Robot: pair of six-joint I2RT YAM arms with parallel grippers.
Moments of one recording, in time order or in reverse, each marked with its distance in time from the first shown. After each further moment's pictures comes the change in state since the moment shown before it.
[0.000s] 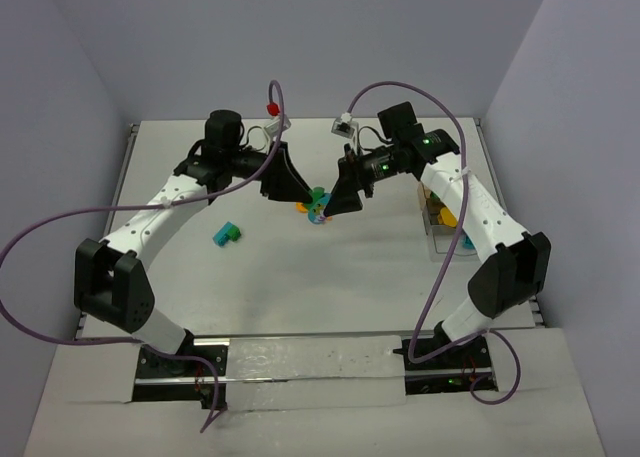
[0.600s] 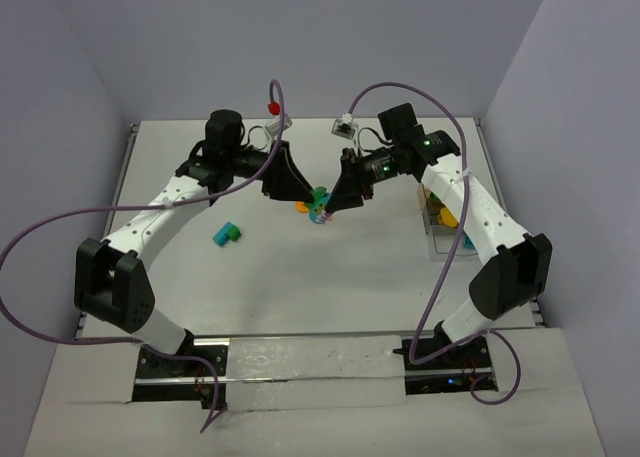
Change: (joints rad) left arm -0.009 0.000 -0.011 0.067 0.007 -0.052; right arm 0.000 0.004 -0.003 -0.001 -0.051 -0.013
